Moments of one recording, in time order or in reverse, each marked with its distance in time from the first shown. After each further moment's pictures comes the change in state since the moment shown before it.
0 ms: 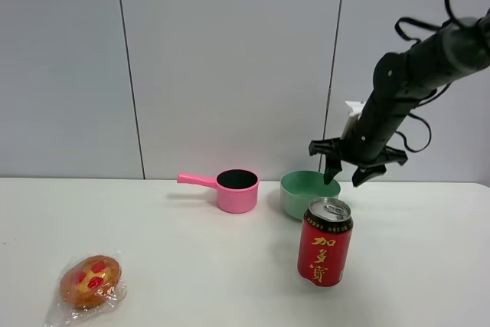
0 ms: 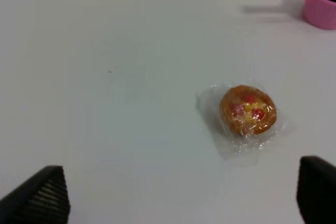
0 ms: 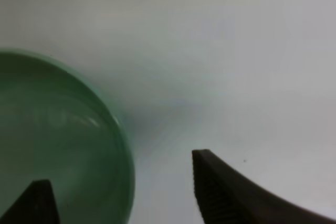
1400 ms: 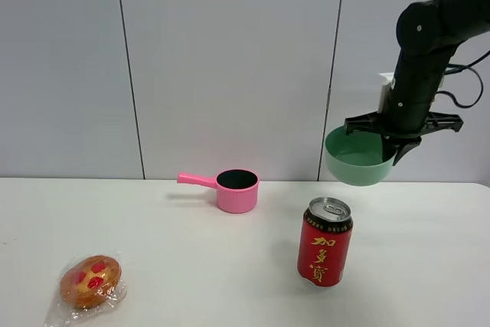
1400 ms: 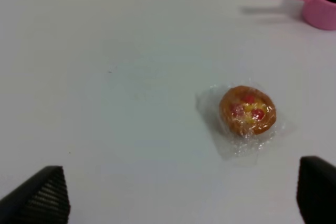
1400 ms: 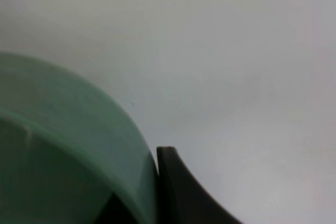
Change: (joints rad) left arm 0.000 0.000 0.000 0.000 0.000 0.000; right arm -0.012 -0.079 -0.005 -0.281 0.208 0.303
